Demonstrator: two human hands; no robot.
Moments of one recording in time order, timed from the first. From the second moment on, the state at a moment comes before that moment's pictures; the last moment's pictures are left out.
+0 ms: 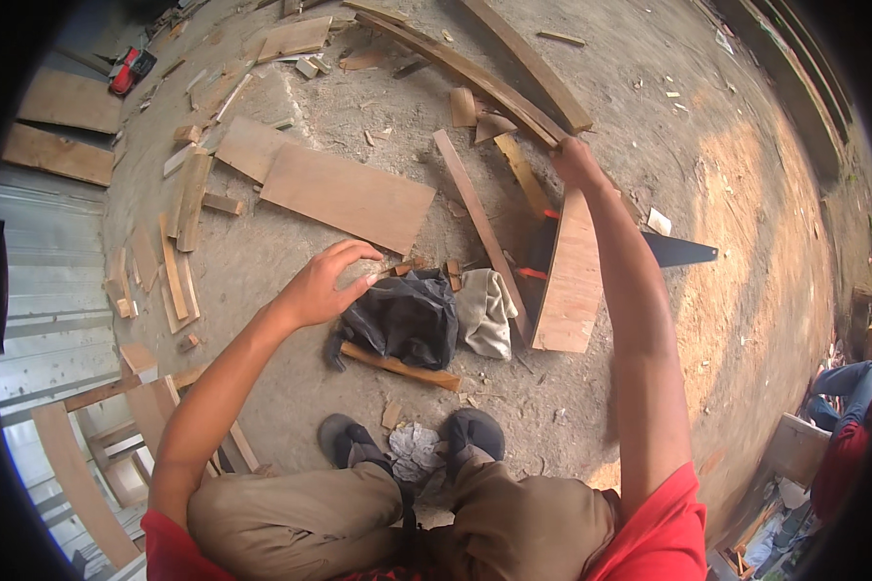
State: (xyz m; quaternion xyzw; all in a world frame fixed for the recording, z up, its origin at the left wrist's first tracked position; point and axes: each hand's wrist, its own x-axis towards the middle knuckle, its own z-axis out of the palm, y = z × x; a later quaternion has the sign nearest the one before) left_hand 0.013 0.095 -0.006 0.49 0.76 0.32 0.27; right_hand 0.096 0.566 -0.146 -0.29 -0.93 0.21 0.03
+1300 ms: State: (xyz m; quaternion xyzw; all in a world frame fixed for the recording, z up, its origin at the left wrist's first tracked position) left_hand -0.019 0.021 0.043 0.42 0.86 0.29 -0.03; right_hand 0.088 0.474 -0.017 0.01 -0.96 -0.01 0.29
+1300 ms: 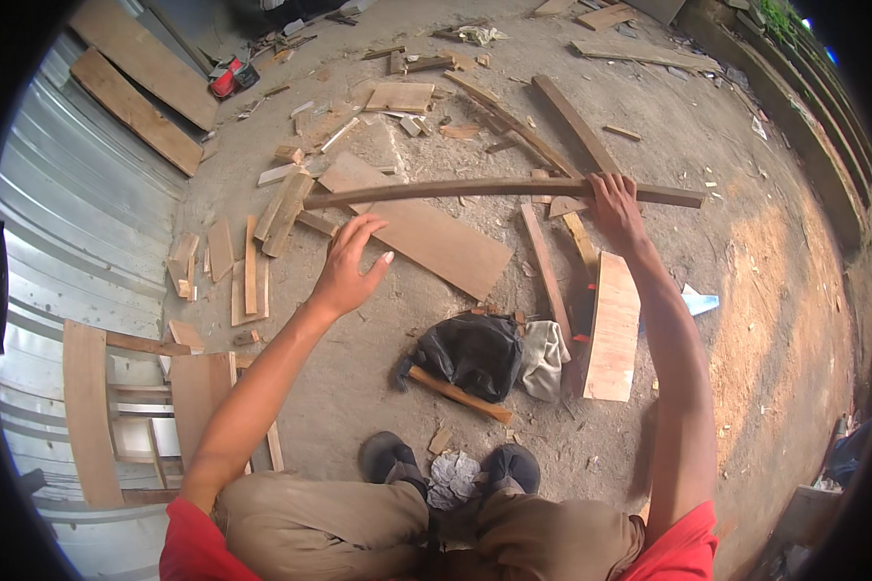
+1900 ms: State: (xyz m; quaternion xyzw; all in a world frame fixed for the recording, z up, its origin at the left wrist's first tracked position) left_hand -0.013 -0.003 0.015 0.38 0.90 0.21 0.03; right_hand 0.128 0.411 0.043 -0.03 -0.91 0.00 0.42
